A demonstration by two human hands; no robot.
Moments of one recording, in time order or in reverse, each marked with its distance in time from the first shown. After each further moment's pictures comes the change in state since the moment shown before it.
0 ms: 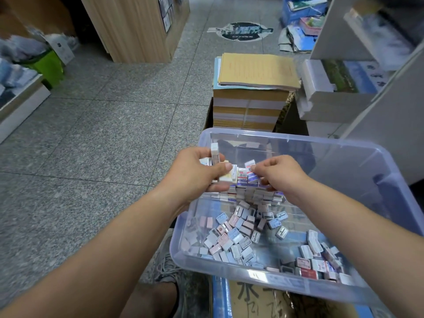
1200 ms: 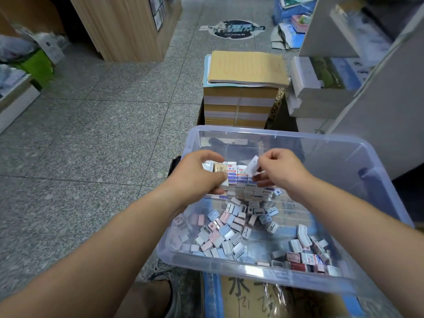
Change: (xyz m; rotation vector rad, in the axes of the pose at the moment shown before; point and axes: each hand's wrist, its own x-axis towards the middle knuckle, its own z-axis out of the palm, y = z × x) left_hand 0.001 -0.008 0.016 0.273 -0.052 0.007; right_hand -0.008 0.006 -0.020 0.096 0.038 -0.063
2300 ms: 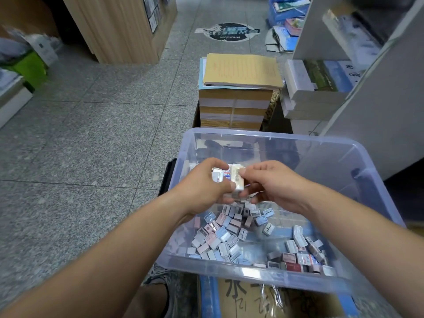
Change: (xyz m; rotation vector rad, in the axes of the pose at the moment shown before) left_hand 0.005 -0.010 0.018 -0.051 -0.141 -0.034; right_hand -0.025 -0.005 -0.002 0.169 -0.399 0.086
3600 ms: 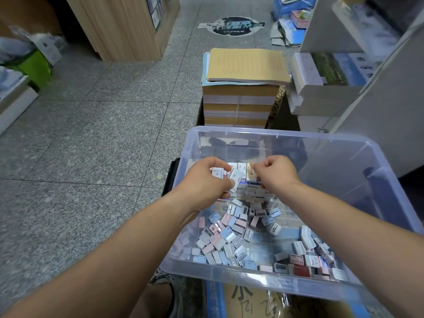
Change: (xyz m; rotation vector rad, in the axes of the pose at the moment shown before) left_hand 0.008 0.003 -0.002 -0.028 0.119 -0.051; right_hand 0.057 0.028 -0.009 -0.434 0.555 -0.069
